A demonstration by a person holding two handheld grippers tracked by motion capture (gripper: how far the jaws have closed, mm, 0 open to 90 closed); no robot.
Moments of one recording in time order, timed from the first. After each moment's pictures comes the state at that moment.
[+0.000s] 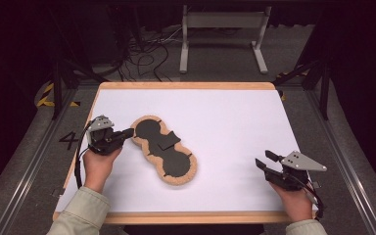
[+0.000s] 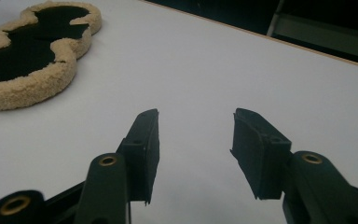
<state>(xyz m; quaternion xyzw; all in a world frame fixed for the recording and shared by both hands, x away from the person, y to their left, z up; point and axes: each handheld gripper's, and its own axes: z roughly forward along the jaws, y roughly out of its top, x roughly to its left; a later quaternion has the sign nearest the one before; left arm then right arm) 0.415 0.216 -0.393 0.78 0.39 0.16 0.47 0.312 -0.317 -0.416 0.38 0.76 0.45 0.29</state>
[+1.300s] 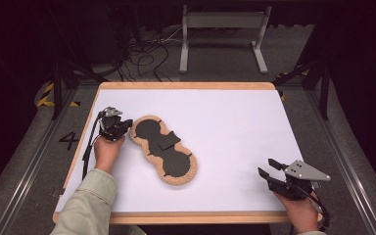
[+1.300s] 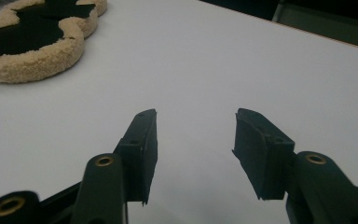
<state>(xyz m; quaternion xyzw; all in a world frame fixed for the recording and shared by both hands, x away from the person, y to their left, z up) 0.498 0.219 -0.452 0.76 0.48 0.20 0.39 0.293 -0.324 -0.426 0.38 0.76 0.44 0.28</state>
